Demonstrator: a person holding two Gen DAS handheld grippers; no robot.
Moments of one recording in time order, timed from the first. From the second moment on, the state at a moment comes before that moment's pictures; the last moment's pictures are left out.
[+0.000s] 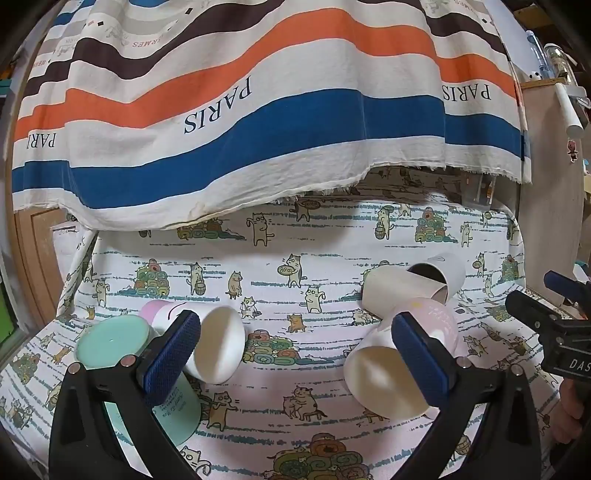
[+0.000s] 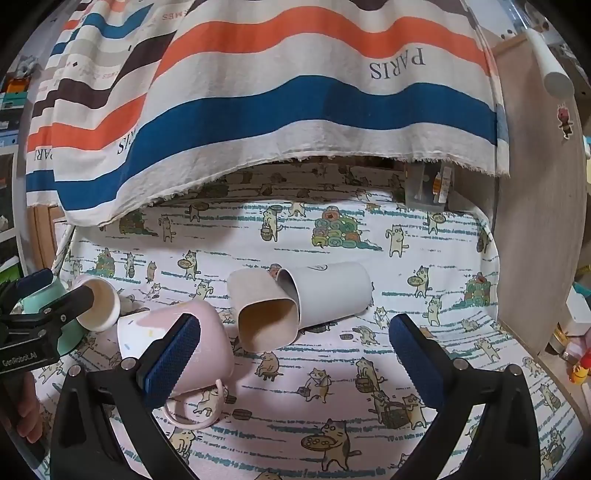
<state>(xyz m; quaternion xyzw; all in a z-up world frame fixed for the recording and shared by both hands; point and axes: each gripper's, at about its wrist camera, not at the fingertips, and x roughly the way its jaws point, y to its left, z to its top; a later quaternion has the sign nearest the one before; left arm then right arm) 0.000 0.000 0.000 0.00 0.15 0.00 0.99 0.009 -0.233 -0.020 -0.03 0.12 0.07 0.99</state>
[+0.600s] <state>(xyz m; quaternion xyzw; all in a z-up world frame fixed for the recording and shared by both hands) 0.002 0.001 -0.004 0.00 0.15 0.00 0.99 0.016 -0.240 -0.021 -0.01 0.14 0.06 0.99</state>
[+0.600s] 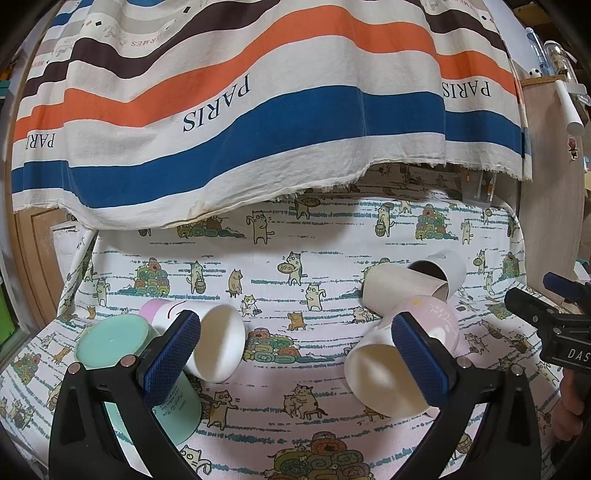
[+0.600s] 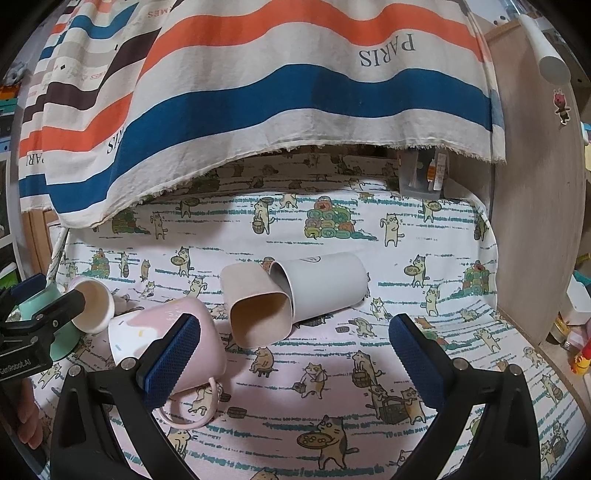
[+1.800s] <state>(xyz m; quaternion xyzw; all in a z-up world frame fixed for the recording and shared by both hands) 0.002 0.000 -0.005 0.00 0.16 0.00 0.99 0.008 -0.231 -0.020 -0.03 0.13 0.07 0.99</state>
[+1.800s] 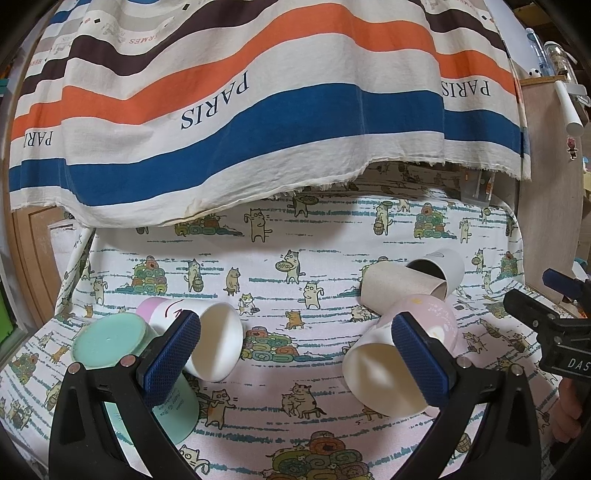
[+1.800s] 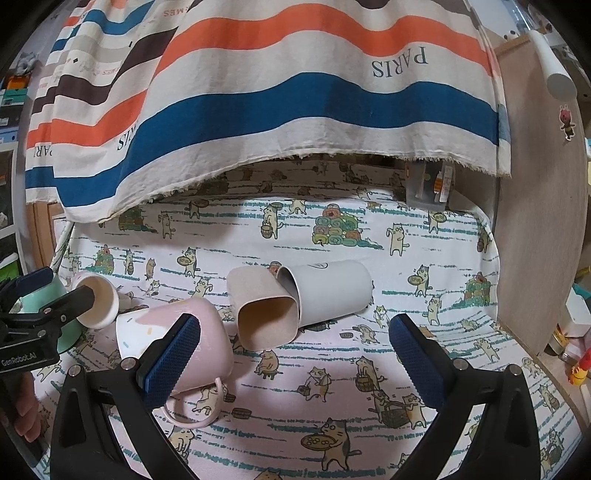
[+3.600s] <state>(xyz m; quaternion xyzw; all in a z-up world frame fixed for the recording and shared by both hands) -0.018 0.004 0.047 0.00 0.15 -0.01 0.99 0.006 -0.254 -0.010 0.03 0.13 0.06 0.99</state>
